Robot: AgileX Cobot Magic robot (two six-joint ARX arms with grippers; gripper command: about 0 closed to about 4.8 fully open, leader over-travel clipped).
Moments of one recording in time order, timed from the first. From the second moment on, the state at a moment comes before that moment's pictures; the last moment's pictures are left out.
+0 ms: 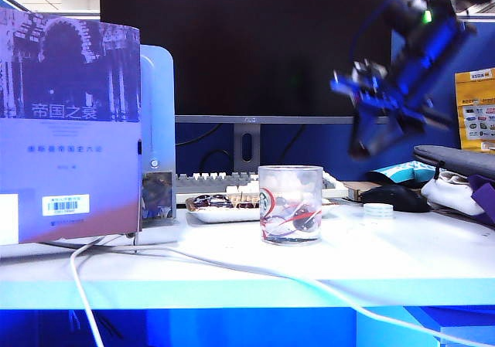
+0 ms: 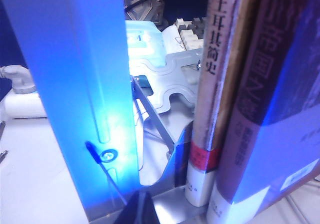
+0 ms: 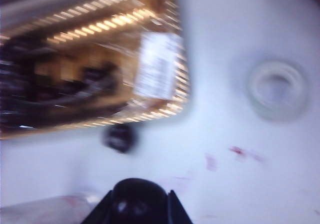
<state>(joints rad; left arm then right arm) -0.03 0.00 0.01 -0.16 0.00 0.01 0.20 1.76 1.36 -0.43 -0.27 0.26</state>
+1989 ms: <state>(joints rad) -0.03 0.00 0.01 -0.16 0.00 0.01 0.36 1.77 1.44 -0.71 -0.52 -0.07</state>
